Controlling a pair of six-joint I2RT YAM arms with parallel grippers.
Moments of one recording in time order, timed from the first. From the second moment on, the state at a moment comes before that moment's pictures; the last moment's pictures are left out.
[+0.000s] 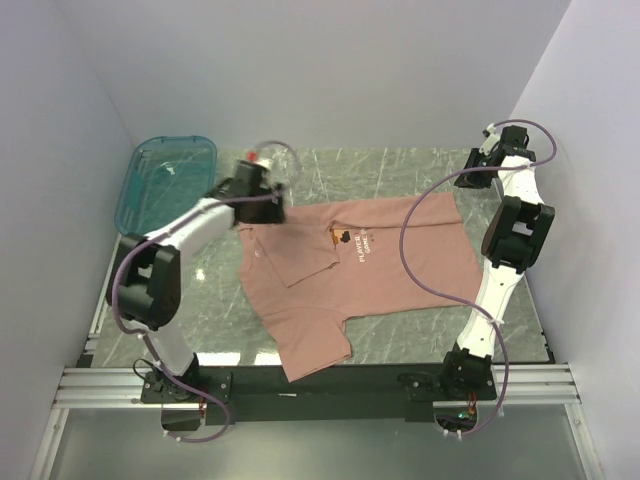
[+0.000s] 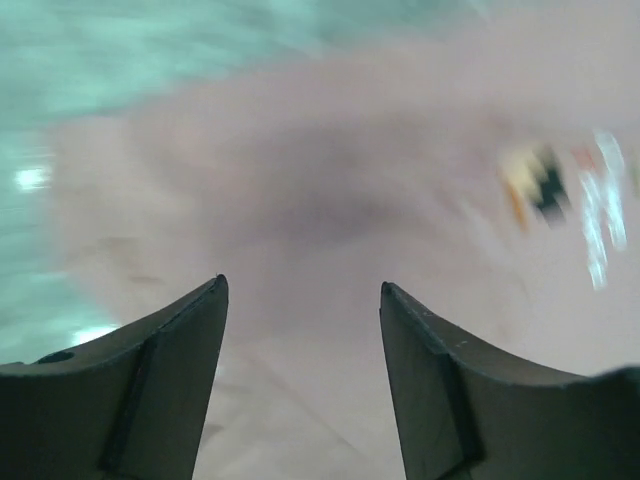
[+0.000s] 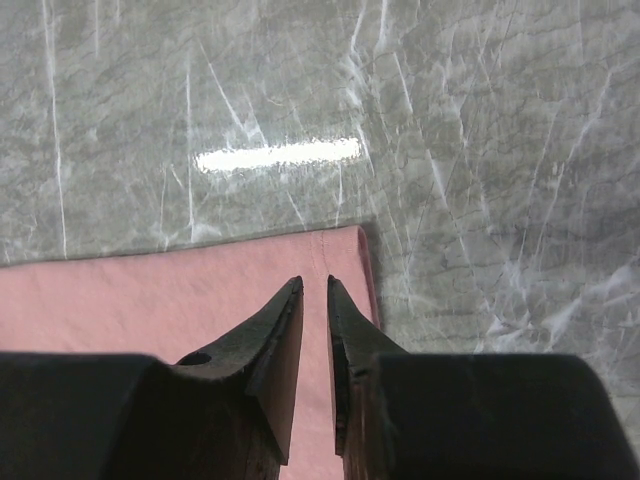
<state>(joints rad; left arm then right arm) -0.44 1.75 1.28 -0.35 0.03 -0.31 -0.32 2.38 2.12 -0.72 -0.44 0.02</state>
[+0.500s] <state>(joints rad) -0.17 1.95 1.42 -0.35 0.04 -0.50 -0.32 2.38 2.12 -0.72 -0.45 0.02</state>
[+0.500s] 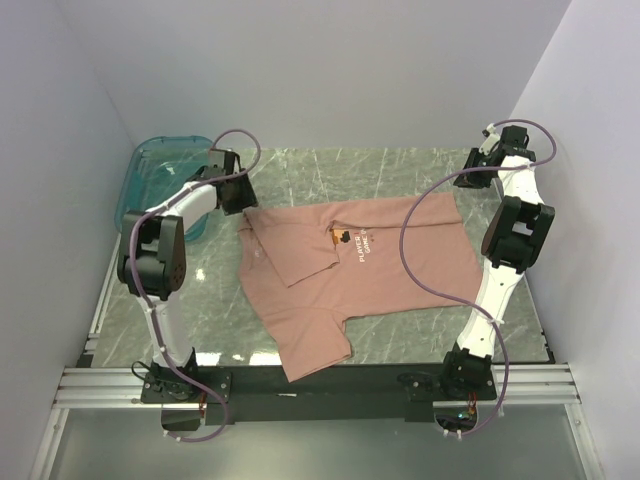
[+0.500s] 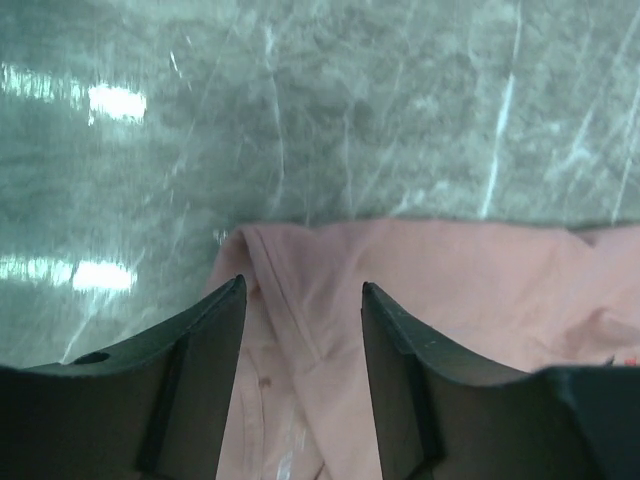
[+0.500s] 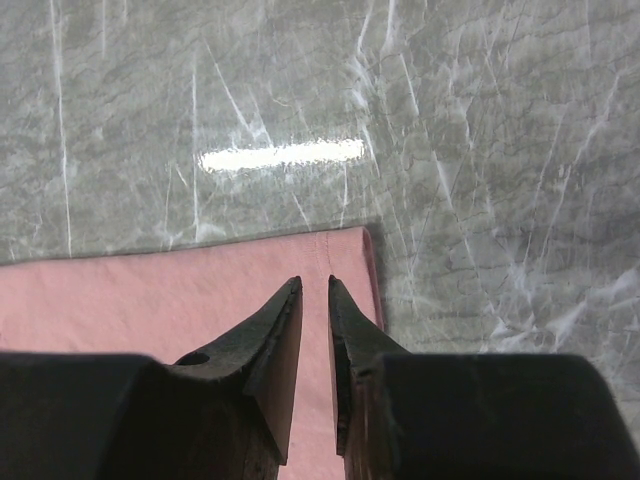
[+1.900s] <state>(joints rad) -0.14 2.15 1.64 -0.39 -0.02 -0.49 -0.32 2.42 2.13 -0.72 -0.43 0.06</state>
